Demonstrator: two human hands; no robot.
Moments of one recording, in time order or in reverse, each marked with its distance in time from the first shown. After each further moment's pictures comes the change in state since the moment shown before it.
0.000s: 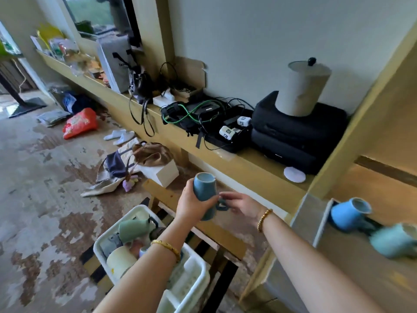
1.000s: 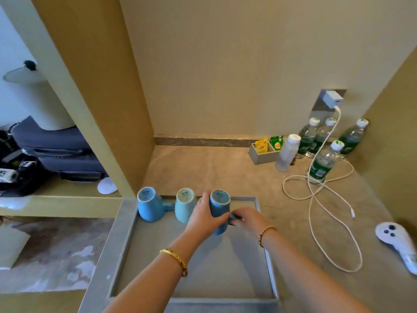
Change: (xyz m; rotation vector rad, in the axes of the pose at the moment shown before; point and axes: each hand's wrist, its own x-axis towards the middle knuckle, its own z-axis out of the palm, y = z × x) left_hand -0.170 0.222 0.456 0.083 -0.766 0.383; right_hand -0.295 0.236 -0.365 -0.428 0.681 0.315
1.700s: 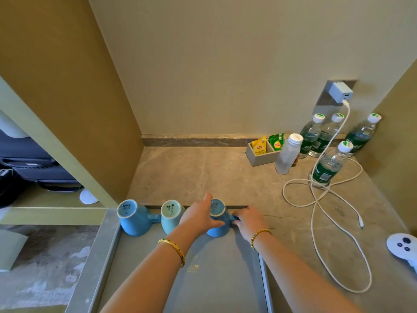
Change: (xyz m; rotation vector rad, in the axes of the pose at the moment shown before) left_hand 0.069 0.007 0.011 0.553 -0.225 -0.023; right_hand 0.063 0.043 -0.006 -0.405 0.092 0.004
